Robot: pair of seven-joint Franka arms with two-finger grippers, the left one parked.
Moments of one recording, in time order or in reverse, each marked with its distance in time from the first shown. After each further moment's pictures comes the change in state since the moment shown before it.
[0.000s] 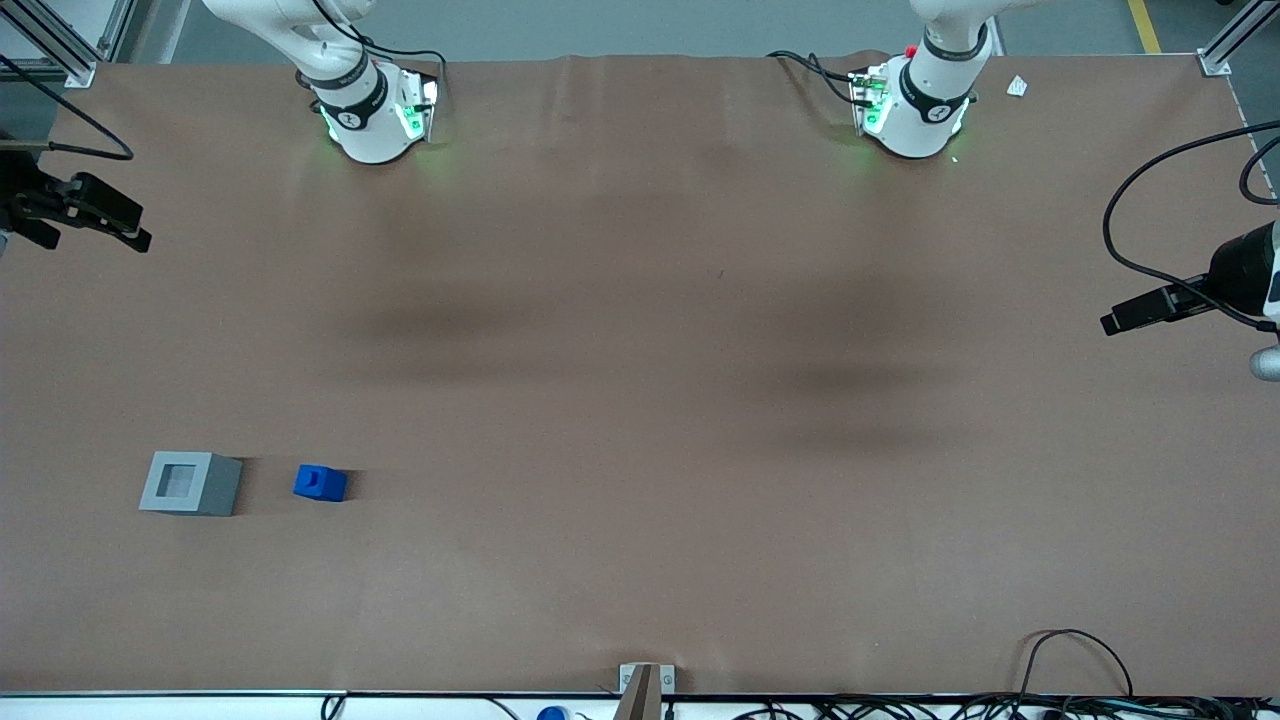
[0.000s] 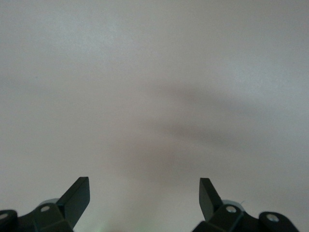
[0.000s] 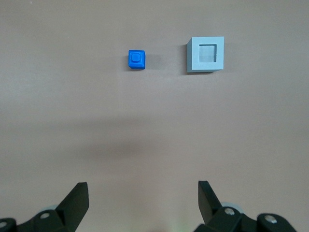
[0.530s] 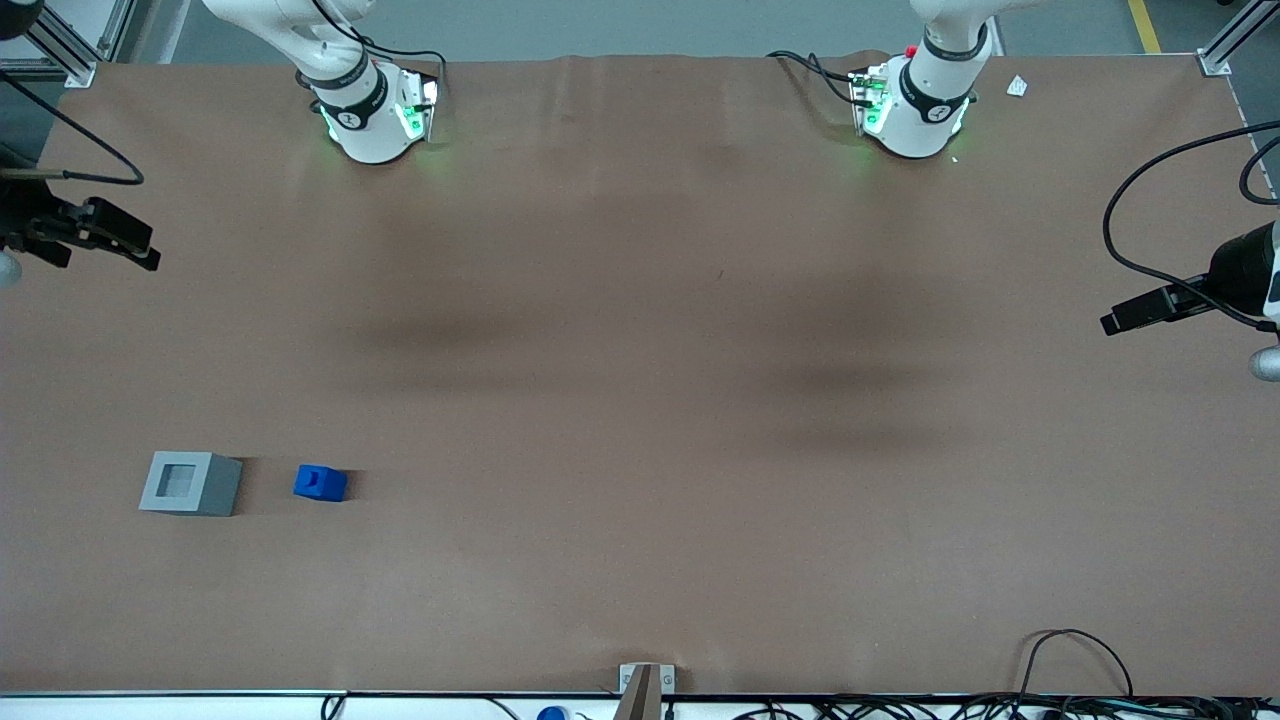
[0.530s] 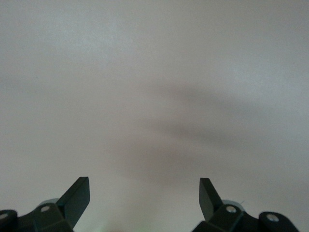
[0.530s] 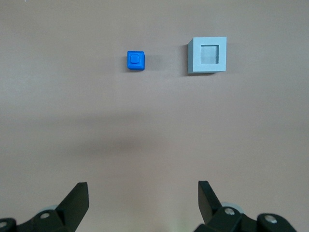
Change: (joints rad) arm -0.001 0.060 -0.001 0.018 0.001 0.026 0.000
